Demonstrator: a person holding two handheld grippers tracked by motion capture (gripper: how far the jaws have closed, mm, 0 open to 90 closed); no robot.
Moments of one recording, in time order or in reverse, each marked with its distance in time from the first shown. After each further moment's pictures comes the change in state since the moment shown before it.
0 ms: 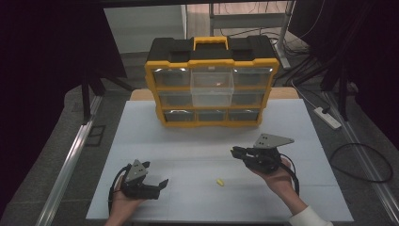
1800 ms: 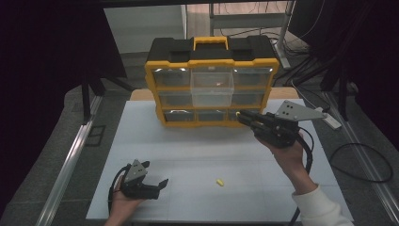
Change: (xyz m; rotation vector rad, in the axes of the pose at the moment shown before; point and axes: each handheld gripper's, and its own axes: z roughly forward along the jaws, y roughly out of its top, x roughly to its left) left arm 0.000 0.000 -0.002 -0.011 -0.002 0.005; right arm -0.001 0.097 -0.050 -0.293 -0.040 -0.069
